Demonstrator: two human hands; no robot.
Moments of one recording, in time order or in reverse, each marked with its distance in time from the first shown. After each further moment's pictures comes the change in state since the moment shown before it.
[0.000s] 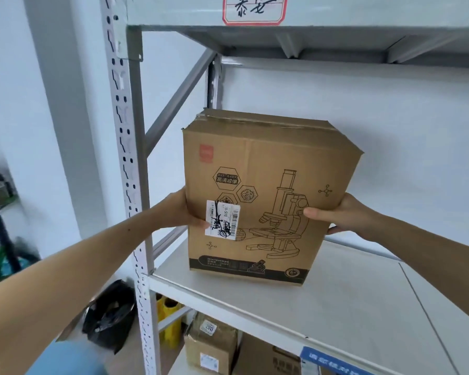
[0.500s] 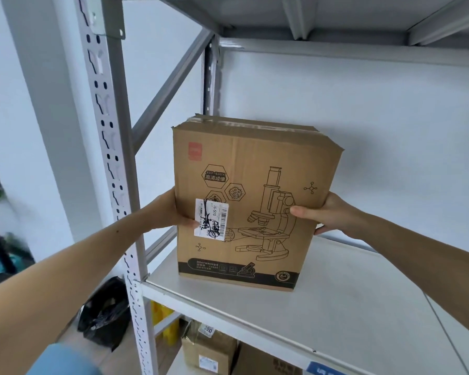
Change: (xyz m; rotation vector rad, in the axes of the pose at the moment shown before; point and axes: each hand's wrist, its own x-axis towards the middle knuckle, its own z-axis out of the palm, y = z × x) left_hand 0.028 -0.040 -0.002 -0.143 -0.061 -0.059; right_hand 0.061 0.016 0.022 -0.015 -0.065 0.045
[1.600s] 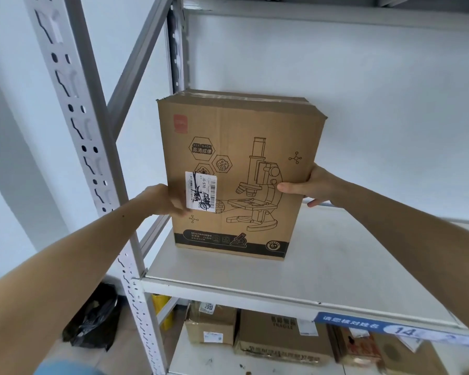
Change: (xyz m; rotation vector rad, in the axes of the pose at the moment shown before) left_hand 0.020 0.004 -0.001 0.439 -0.118 -0.293; right_hand -0.001 -0.012 0.029 -0.058 0.177 0.251
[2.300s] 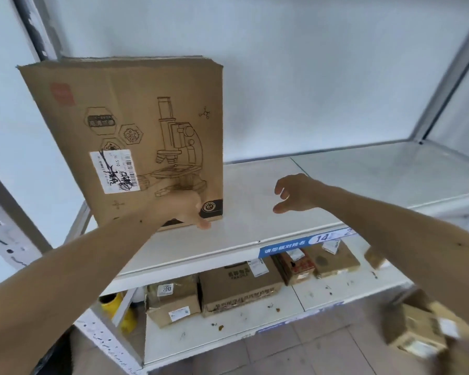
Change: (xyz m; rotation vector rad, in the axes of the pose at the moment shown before) left_hand -0.035 0.127 0.109 0.505 -0.380 0.541; right_hand -0.140 0.089 0.003 -0.606 0.047 0.285
